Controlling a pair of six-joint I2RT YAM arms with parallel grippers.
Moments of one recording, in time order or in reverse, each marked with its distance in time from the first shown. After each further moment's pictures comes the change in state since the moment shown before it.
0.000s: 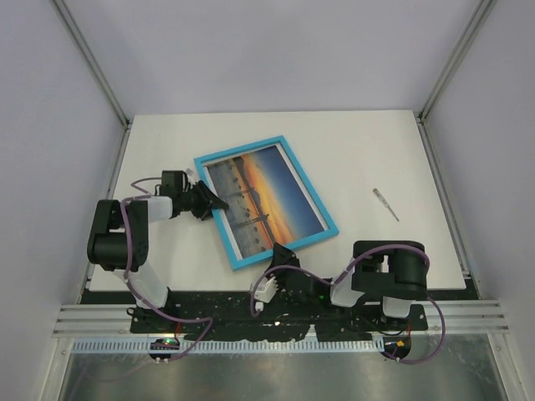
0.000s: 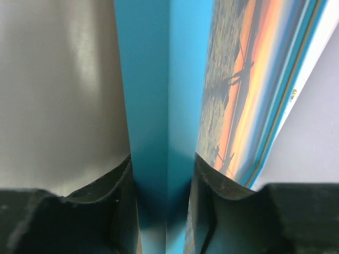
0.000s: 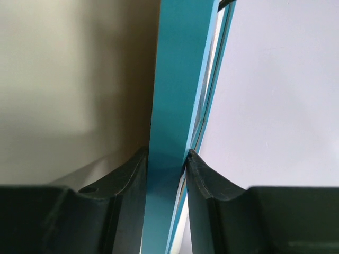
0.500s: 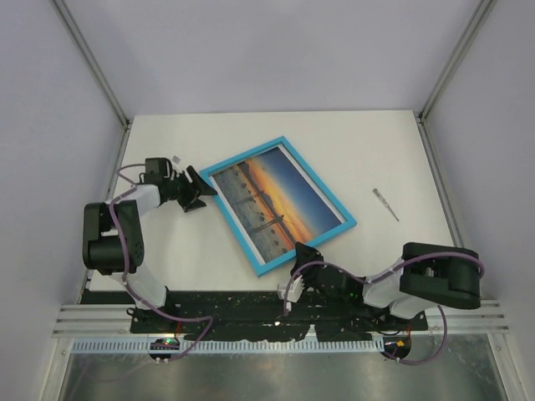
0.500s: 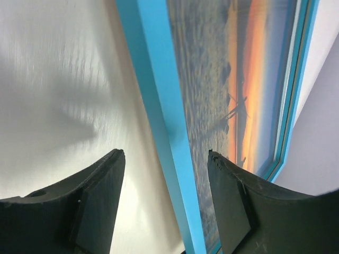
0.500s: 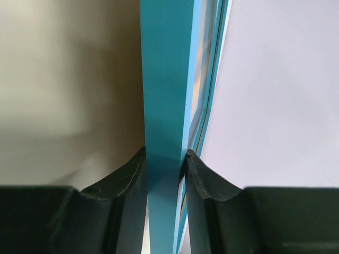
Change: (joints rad) left arm 0.112 -0.025 0.121 -0.200 0.005 0.151; right arm -0.088 -0.309 -0.242 -0.058 -0.135 -0.031
